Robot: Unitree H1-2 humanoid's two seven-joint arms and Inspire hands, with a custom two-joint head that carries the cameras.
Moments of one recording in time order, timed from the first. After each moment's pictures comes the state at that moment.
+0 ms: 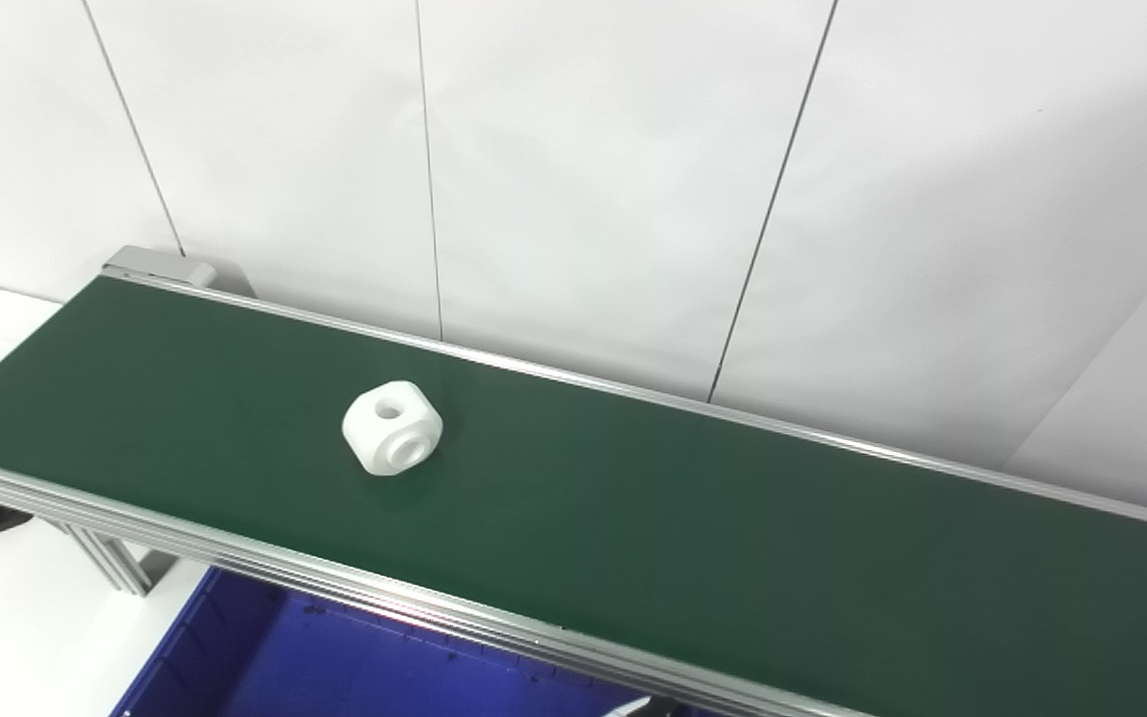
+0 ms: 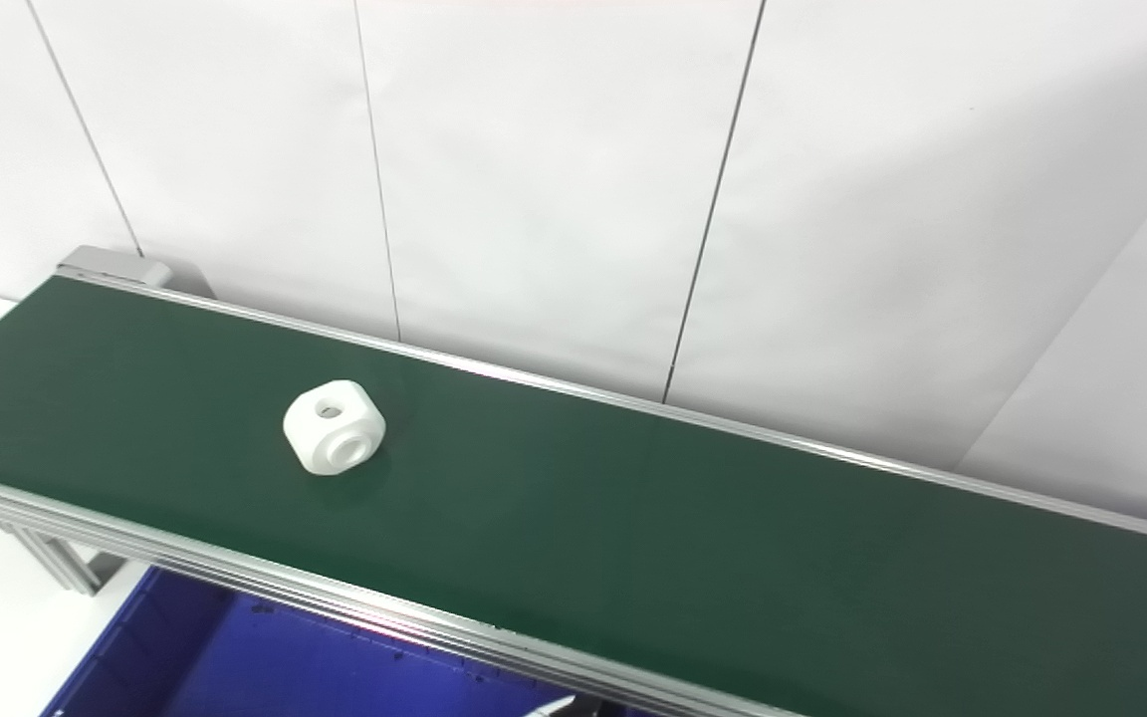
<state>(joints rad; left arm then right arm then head) 0.27 0.11 -0.50 0.13 0.15 -0.43 -0.08 0.31 -0.22 0.46 0.30 -0.07 -0.42 -0.13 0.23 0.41</state>
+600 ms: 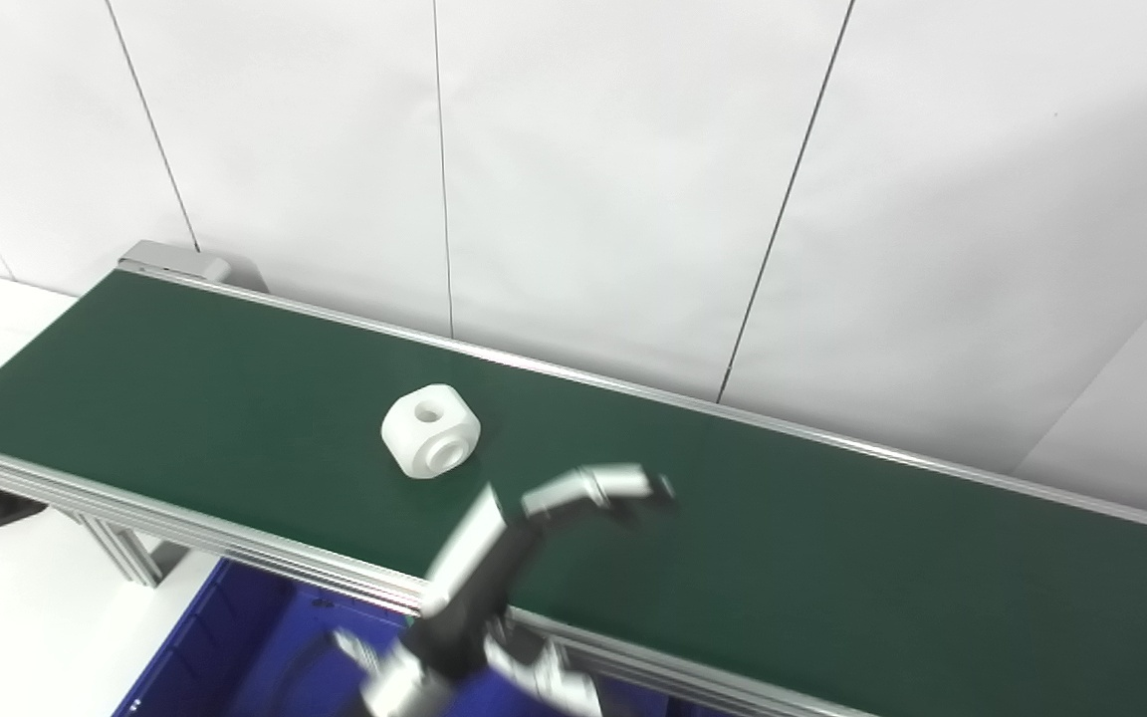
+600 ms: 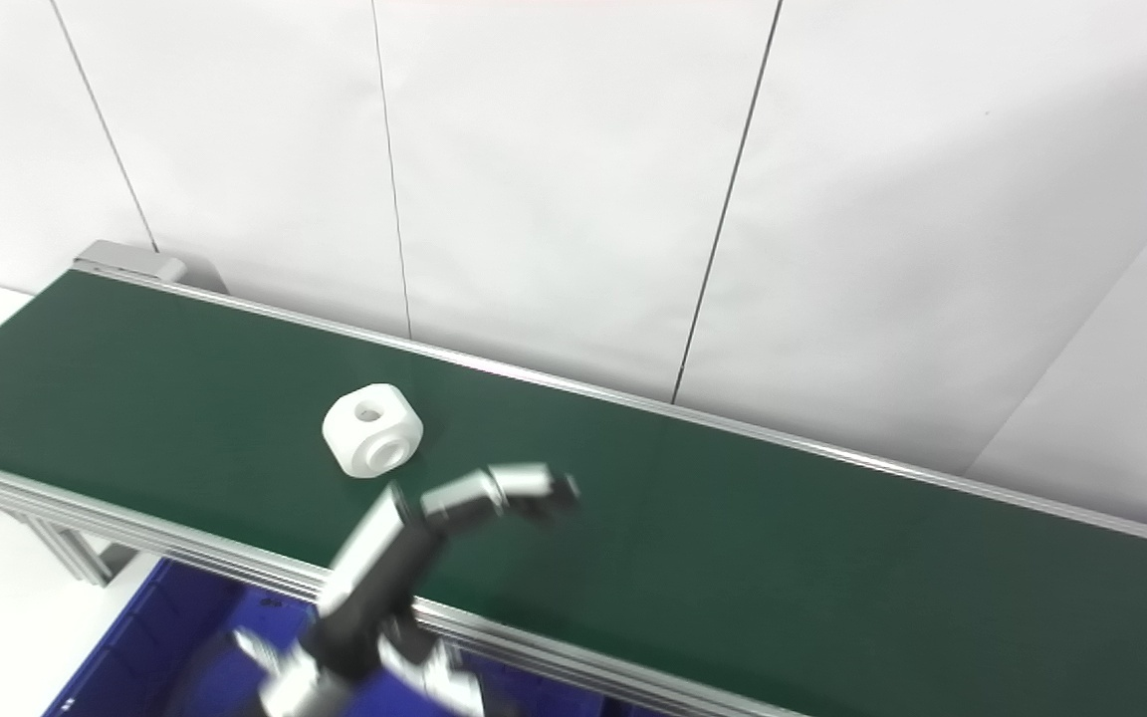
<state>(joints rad) 0.06 0.10 -0.21 -0.27 0.33 -0.40 -0.06 0.30 -0.20 0.44 0.32 -0.06 -0.42 -0.09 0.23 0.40</state>
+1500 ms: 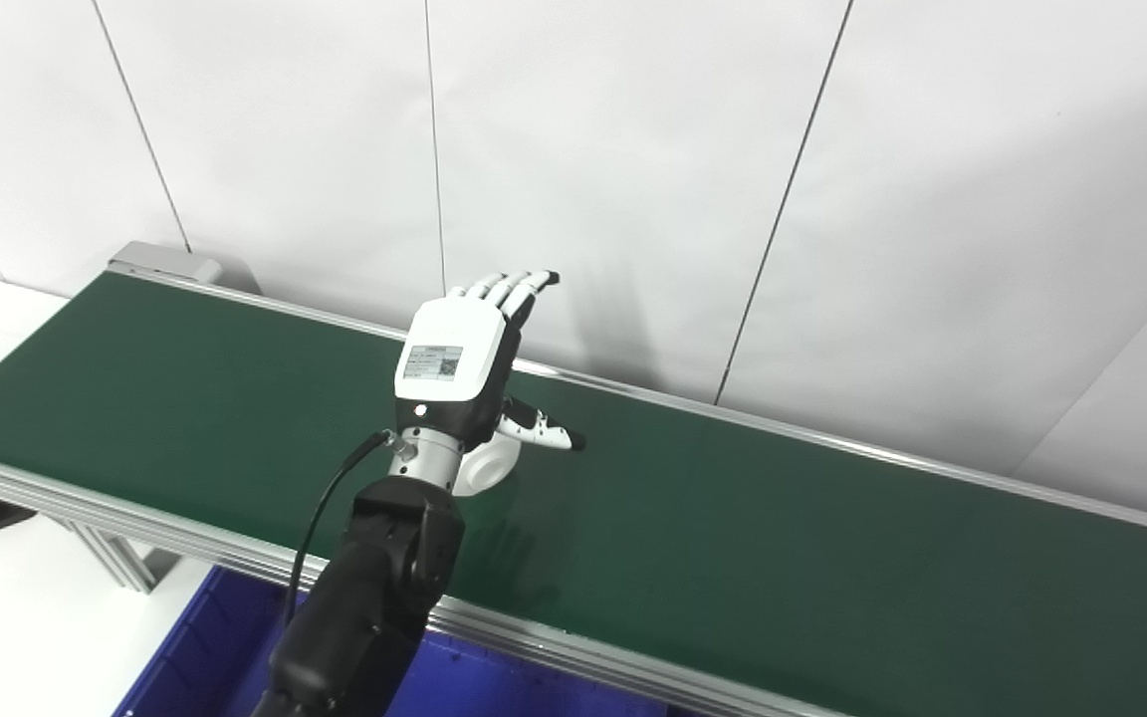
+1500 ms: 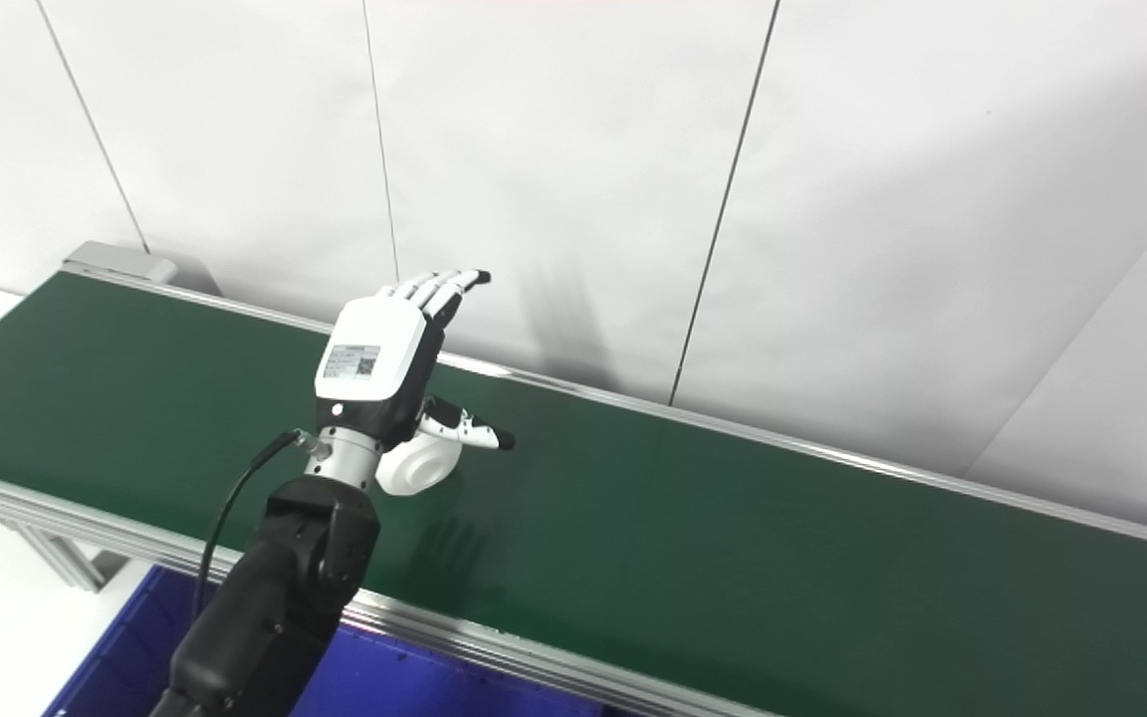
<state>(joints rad) -0.31 0.10 -0.17 0.07 1.15 0.16 0.17 0.29 -0.15 0.39 0.34 -0.04 -0.42 -0.01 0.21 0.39</state>
